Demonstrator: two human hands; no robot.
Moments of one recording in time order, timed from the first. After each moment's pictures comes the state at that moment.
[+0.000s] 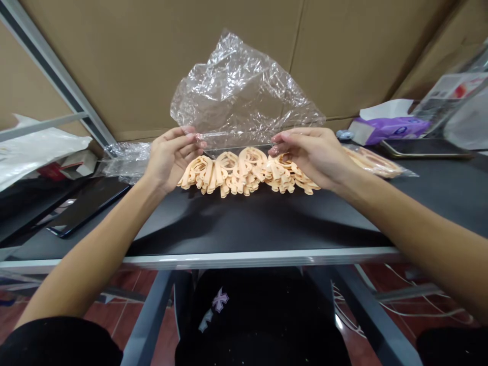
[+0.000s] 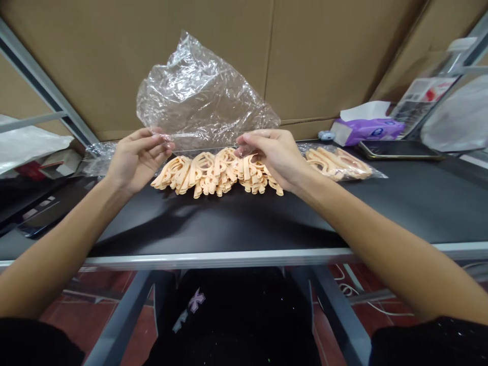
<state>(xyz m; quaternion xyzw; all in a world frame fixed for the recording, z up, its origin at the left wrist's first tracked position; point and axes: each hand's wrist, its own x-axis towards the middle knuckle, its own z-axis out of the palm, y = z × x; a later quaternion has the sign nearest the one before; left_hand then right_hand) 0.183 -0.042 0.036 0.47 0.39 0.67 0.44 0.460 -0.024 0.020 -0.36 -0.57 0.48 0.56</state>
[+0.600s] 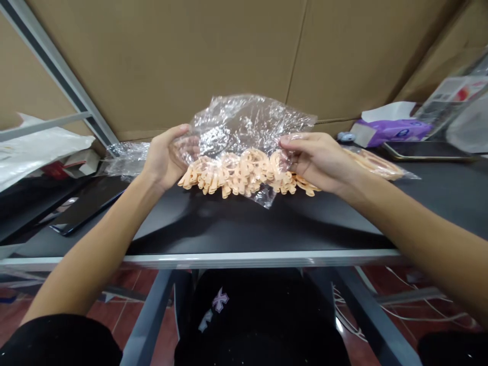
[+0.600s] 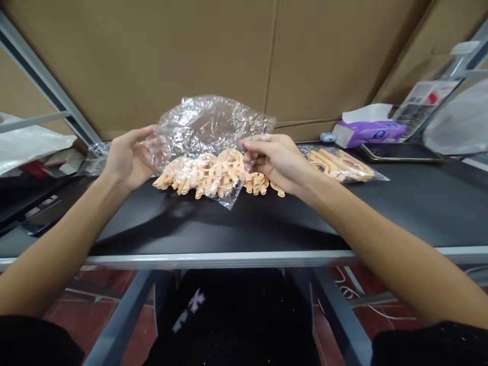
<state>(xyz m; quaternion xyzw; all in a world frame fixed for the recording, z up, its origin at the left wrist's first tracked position) 0.175 -0.039 0.043 0.41 0.43 0.66 0.46 0.464 -0.024 0.019 -0.36 -0.58 0.52 0.51</state>
